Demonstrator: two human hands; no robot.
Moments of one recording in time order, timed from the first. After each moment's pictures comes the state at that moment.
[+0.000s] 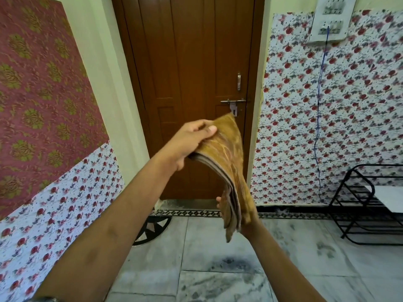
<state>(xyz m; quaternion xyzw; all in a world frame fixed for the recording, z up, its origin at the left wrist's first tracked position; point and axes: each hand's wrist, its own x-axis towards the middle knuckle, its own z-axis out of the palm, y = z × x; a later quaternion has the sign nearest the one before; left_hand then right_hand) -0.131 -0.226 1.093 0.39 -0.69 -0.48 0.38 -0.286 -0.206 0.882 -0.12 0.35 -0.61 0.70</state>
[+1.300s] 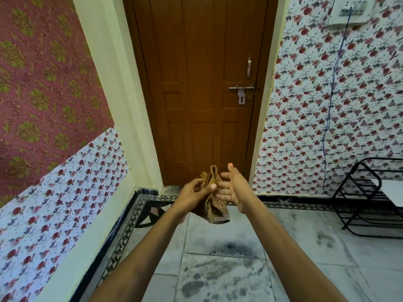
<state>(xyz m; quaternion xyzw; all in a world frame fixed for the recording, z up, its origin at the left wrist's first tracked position) -0.100 -0.231 0.907 0.47 -0.60 -0.55 0.34 -0.245 -0.215 0.938 -0.32 0.55 -0.47 0.61</state>
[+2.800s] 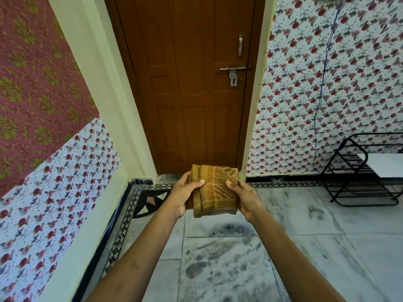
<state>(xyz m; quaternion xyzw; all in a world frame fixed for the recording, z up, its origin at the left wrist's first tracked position) -0.072 -0.246 0.883 0.48 -0.40 -0.68 0.37 -0.245 -0.203 0.849 -0.23 0.49 -0.58 0.60</state>
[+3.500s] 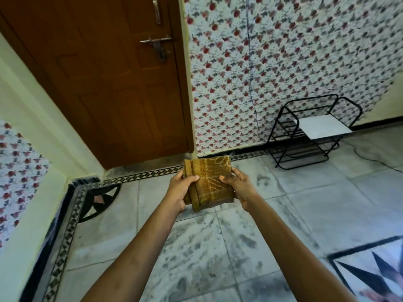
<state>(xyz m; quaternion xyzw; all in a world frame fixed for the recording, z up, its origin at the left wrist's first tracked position) -0.351 -0.201 0.847 0.52 -0.38 -0.70 0.31 -0.503 -0.134 0.824 -0.22 0.58 -0.59 0.52</state>
